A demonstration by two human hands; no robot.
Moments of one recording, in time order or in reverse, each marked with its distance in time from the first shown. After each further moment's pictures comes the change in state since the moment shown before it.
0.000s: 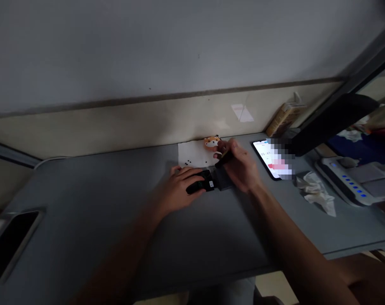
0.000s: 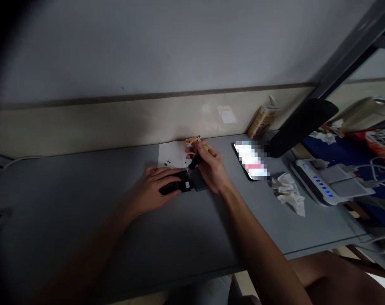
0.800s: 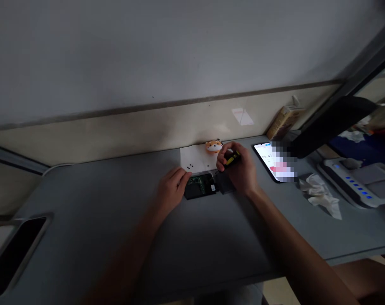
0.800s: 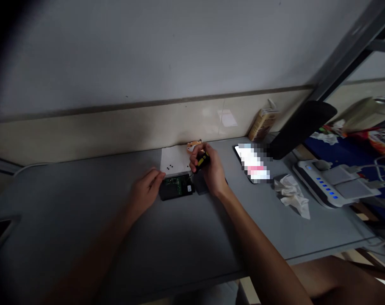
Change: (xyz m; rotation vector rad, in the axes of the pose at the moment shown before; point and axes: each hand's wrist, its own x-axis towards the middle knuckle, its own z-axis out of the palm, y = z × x) left_hand -0.002 -0.012 -0.004 0.033 0.373 -0.129; right_hand 0.005 0.004 0.006 0.051 0.025 -0.002
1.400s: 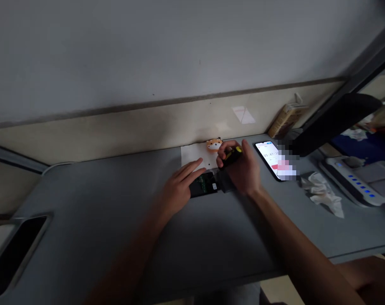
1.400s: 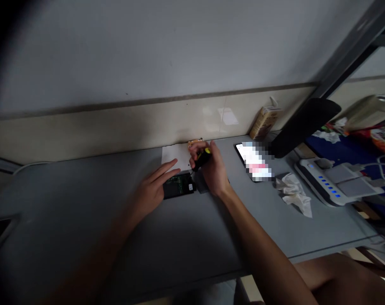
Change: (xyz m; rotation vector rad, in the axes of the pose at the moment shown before) left_hand -0.001 0.007 -0.007 -0.079 -0.235 0.170; right_hand -0.003 0.001 0.003 -0.053 0.022 -0.035
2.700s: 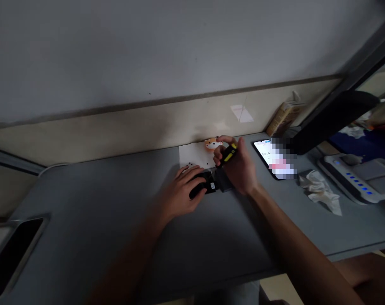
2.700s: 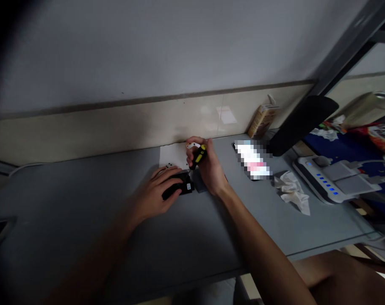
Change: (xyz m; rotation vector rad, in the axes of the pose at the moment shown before) left_hand 0.004 0.011 0.008 0.010 -0.110 -0.018; right_hand 0.000 0.003 -0.003 -0.040 -0.029 0.003
